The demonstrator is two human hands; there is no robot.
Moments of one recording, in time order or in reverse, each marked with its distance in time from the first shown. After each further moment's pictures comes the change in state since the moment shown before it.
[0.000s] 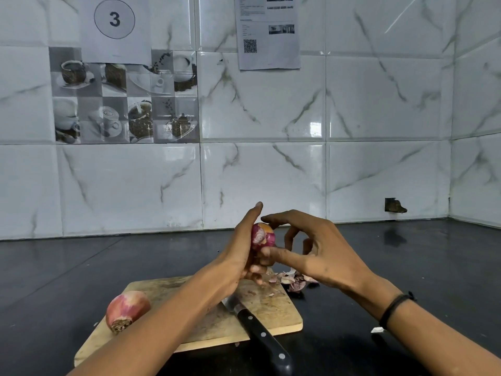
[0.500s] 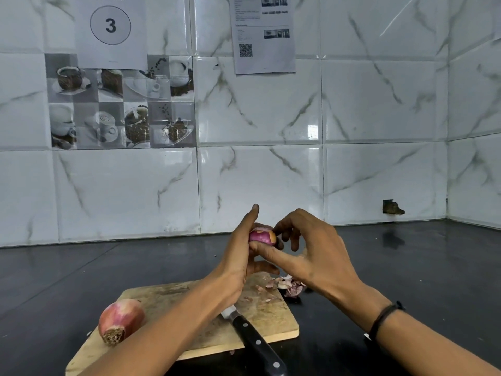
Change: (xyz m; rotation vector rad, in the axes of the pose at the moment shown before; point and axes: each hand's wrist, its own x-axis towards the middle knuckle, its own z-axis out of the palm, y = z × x) left_hand -0.002 -0.002 0.012 -0.158 0.054 0.220; right_hand -0.003 -0.005 0.009 -0.159 0.276 -0.023
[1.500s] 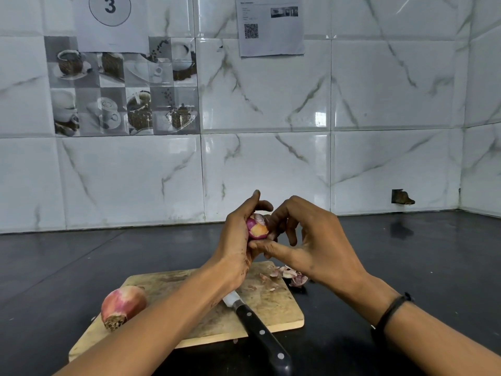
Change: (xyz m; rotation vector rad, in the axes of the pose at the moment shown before) left_hand -0.008 0.014 0.001 -0.133 0.086 0.028; right_hand 0.005 -0.003 0.005 0.174 -0.048 -0.174
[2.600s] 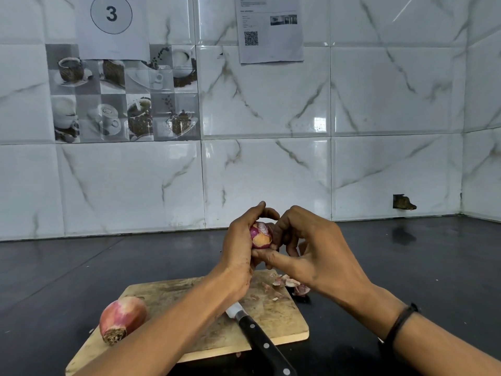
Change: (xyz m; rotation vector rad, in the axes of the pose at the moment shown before) left_hand -0.003 0.000 0.003 0.040 0.004 0.025; right_hand -0.001 -0.004 0.001 0.069 -0.017 0.024
